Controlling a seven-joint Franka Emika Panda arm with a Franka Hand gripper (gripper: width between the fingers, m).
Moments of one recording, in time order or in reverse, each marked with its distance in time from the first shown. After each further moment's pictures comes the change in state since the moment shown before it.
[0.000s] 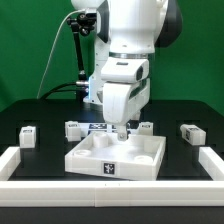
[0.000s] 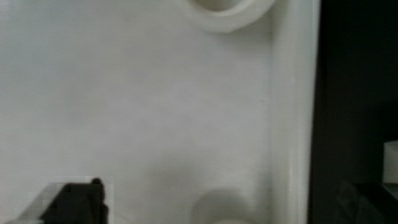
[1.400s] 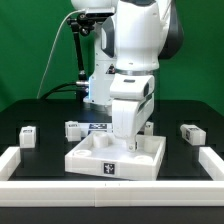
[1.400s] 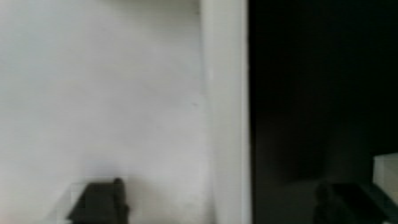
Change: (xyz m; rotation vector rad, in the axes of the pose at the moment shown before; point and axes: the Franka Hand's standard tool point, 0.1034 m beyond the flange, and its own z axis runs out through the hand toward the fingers) arm 0.010 -0.020 0.029 0.026 0.017 -0.018
